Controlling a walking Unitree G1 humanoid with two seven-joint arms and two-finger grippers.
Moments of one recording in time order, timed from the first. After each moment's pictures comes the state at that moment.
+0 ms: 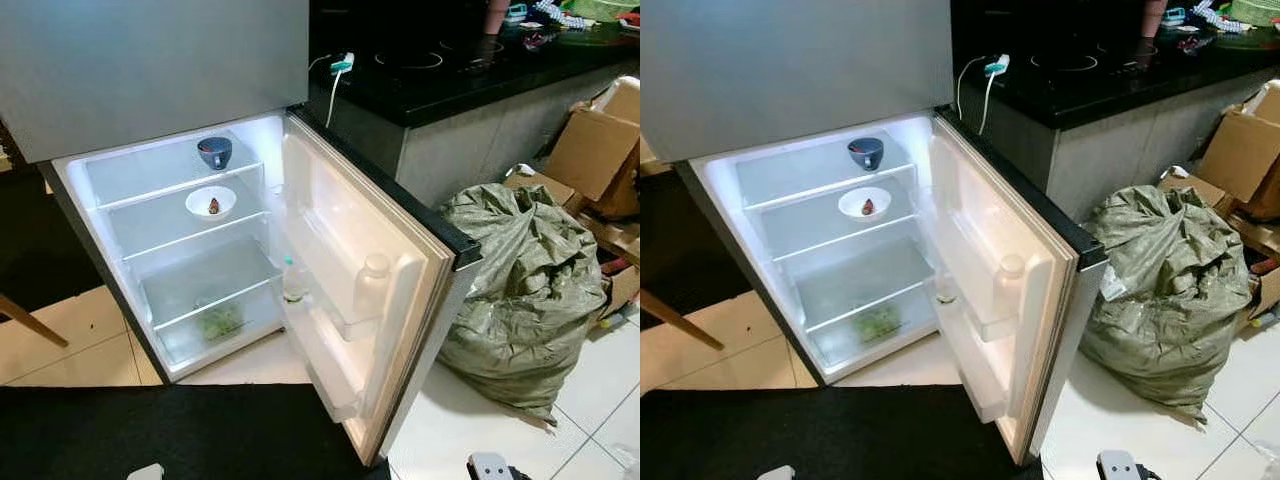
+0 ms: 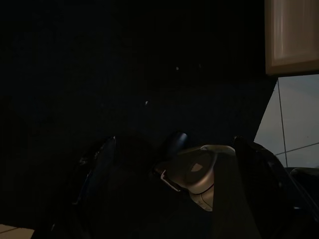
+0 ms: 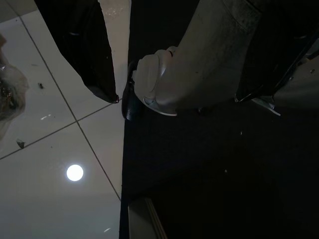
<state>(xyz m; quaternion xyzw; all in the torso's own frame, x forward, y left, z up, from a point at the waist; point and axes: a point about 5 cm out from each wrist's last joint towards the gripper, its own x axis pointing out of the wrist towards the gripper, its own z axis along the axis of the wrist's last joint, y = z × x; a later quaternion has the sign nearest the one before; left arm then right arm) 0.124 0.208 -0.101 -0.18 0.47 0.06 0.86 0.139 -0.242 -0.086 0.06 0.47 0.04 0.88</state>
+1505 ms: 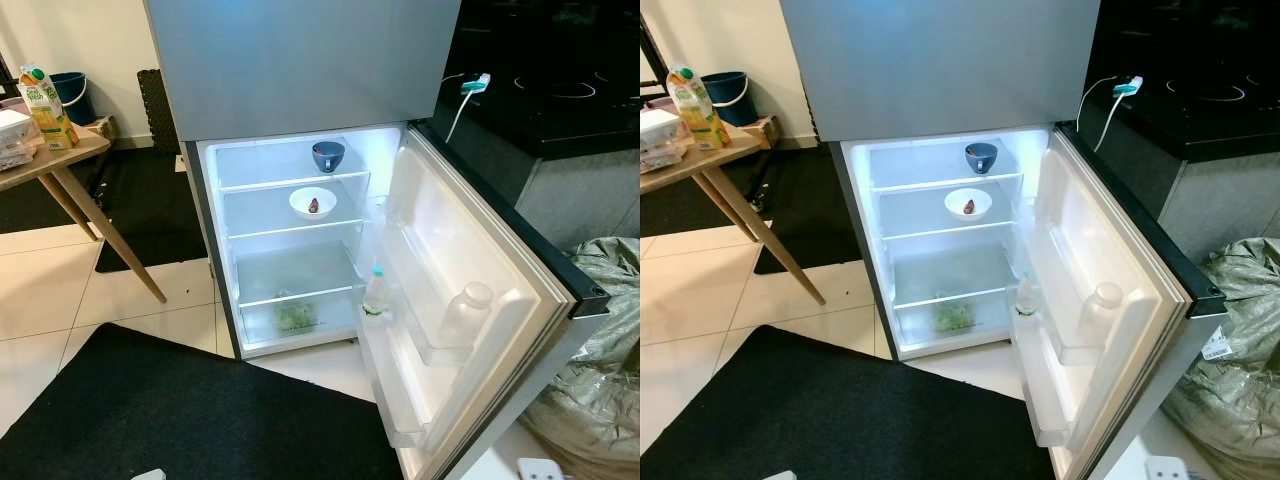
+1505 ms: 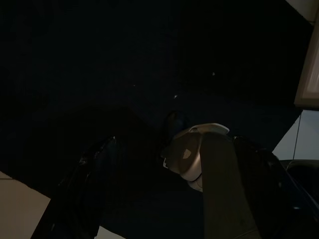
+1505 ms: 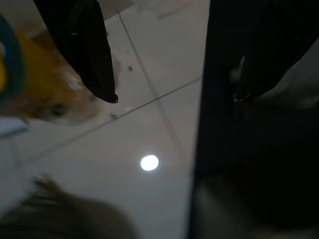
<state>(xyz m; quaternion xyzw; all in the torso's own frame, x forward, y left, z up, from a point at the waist) 0.121 0.209 -0.102 -0.16 0.48 0.07 0.86 0.135 -0.315 -0.065 -0.03 0.46 -0.20 0.86</state>
